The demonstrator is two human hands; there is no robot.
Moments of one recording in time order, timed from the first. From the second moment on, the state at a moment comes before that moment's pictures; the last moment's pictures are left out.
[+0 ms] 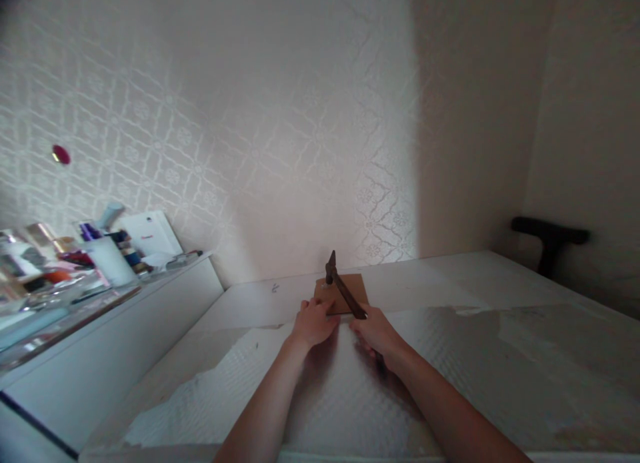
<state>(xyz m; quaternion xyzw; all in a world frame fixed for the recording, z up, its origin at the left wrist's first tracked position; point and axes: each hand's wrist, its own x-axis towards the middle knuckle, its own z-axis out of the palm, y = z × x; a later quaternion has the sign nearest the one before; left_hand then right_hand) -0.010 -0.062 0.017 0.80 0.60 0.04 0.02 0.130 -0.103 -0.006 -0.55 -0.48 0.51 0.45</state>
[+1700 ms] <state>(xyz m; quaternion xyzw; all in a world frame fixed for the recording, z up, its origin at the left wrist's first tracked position) -0.009 -0.063 0.018 0.80 0.60 0.03 0.02 0.129 -0.104 -0.006 -0.56 -0.52 0.47 0.44</state>
